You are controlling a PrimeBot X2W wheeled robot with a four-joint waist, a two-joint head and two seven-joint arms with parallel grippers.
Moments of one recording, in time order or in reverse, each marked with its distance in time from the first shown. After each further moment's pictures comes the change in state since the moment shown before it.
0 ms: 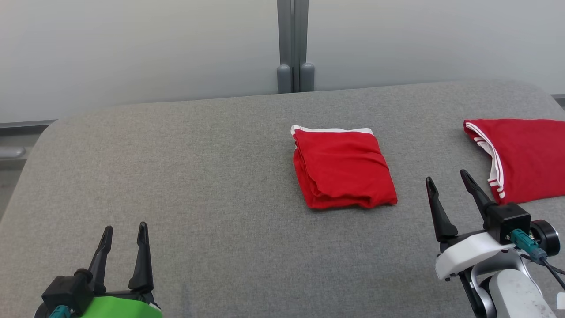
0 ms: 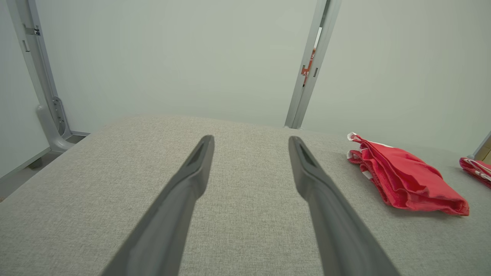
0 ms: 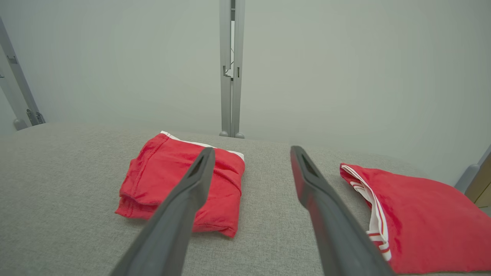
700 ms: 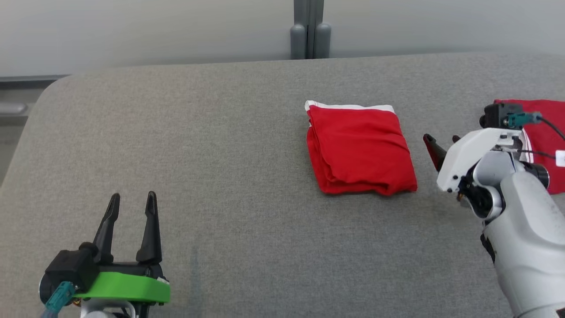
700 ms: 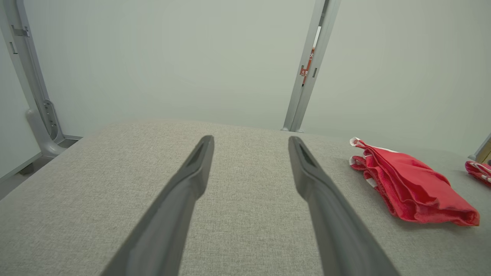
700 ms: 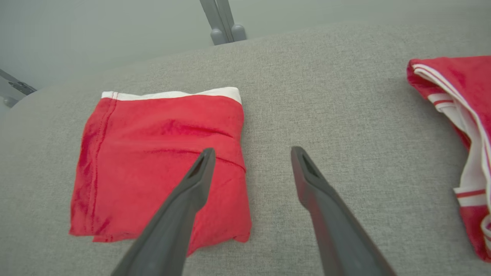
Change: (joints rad) left arm -0.070 -0.012 -0.023 -0.051 0.015 -0.003 0.000; right arm -0.442 -0.007 -0.043 0.373 0.268 0.000 0.570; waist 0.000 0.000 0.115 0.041
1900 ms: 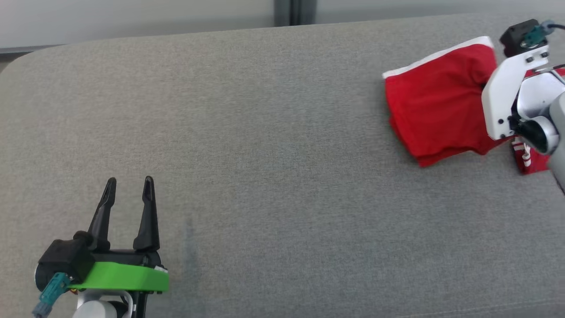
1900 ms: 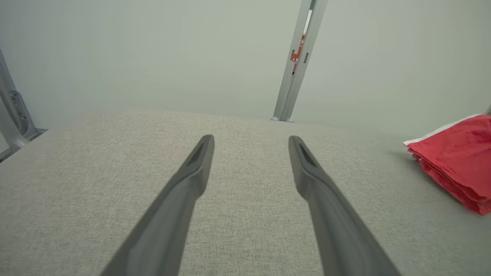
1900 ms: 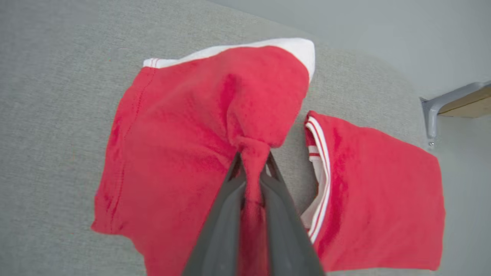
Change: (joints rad) left arm -0.041 0.002 -0.005 -0.030 -0.007 -0.004 0.000; right arm -0.348 -0.342 0.481 0.078 0.113 0.001 0.213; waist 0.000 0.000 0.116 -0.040
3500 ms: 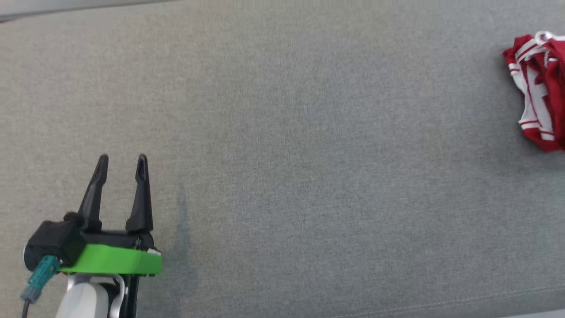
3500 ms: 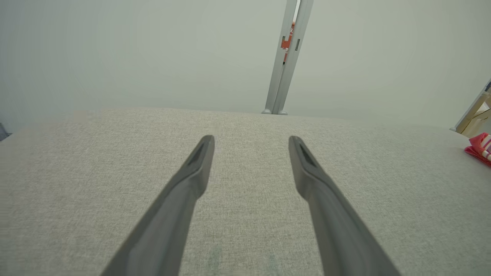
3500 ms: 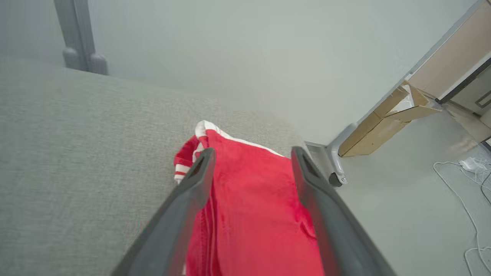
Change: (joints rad) left arm -0.074 0.051 -0.028 -0.014 -0.018 0.007 0.000; right arm 0.263 -0.069 -0.474 -0.031 -0.309 0.000 -0.644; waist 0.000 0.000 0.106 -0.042
